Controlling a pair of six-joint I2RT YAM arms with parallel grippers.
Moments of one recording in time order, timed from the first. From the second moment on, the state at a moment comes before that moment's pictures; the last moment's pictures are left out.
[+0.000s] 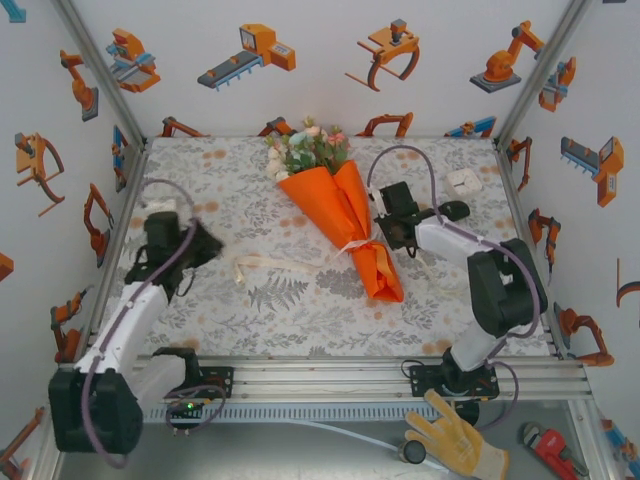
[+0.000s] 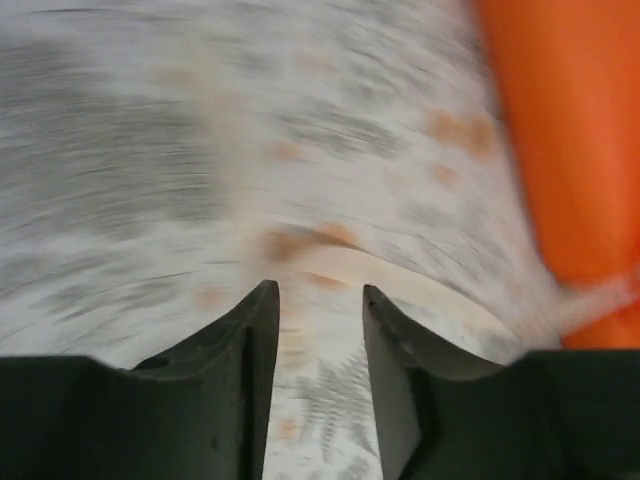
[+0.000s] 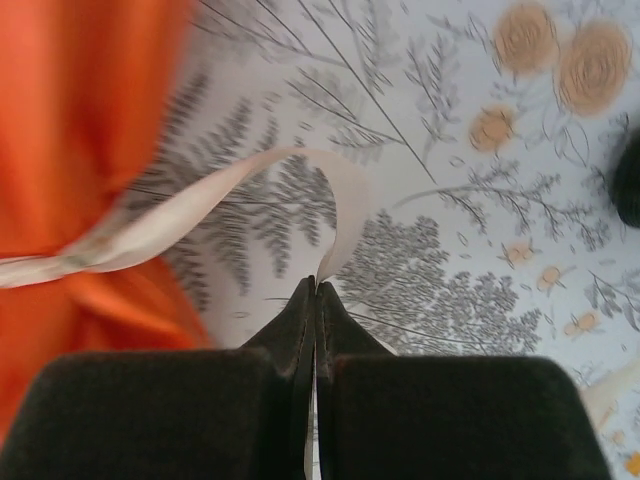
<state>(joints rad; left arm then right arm) -0.23 1.03 0.63 -0.20 0.14 -0.44 0.42 1.64 1.01 -0.34 0.15 -0.14</state>
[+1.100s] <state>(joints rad) -0.73 1.76 1.04 -0.14 -0.05 -0.16 0.36 1.69 1.07 -0.45 0.31 0.18</state>
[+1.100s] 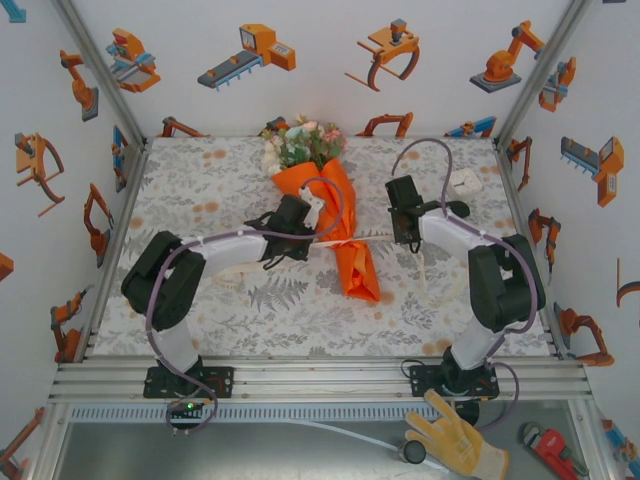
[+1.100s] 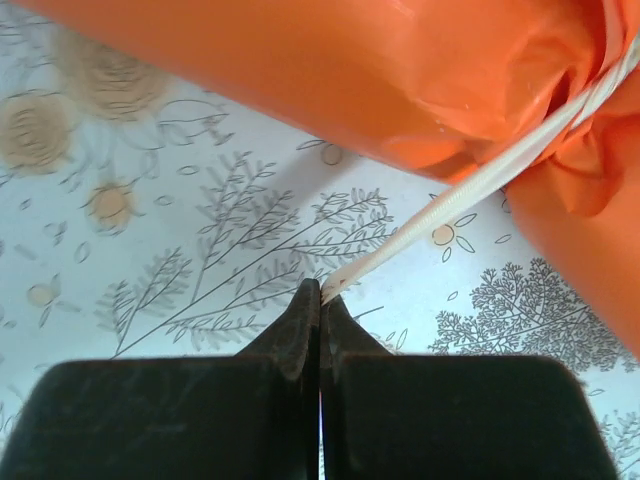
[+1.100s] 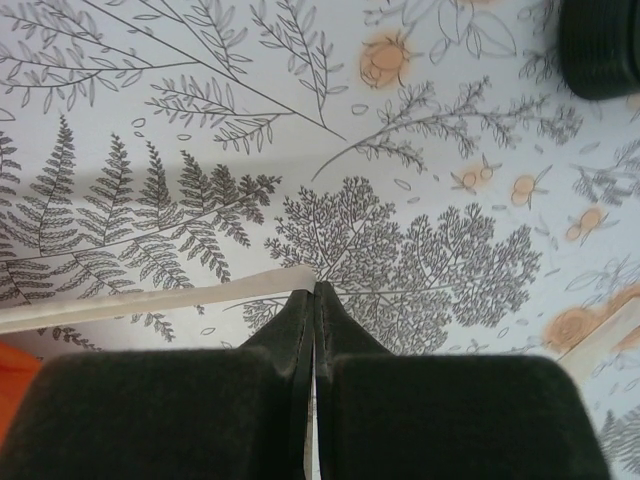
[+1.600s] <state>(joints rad) -0.51 1.56 0.80 -0.18 -0.17 -0.23 0.19 1.69 1.06 -0.55 0.45 0.28</state>
